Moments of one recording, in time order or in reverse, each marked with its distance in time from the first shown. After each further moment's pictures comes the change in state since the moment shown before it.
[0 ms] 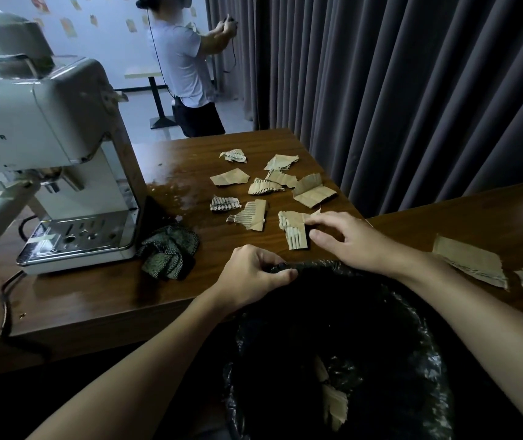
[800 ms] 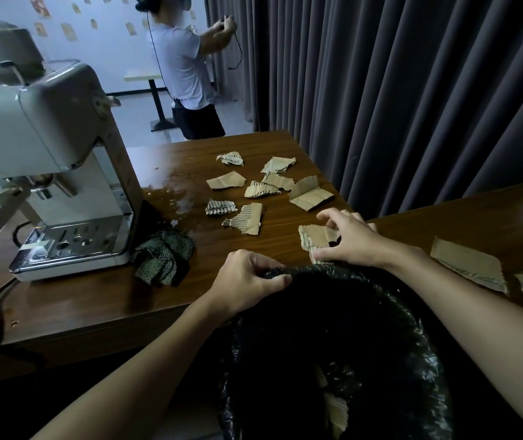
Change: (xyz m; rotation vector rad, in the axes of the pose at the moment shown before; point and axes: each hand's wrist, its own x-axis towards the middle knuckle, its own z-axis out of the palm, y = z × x) left_hand -0.002 0.003 0.001 -0.077 0.035 -0.058; right_hand 0.030 0.033 -0.002 -0.216 0.041 0.144
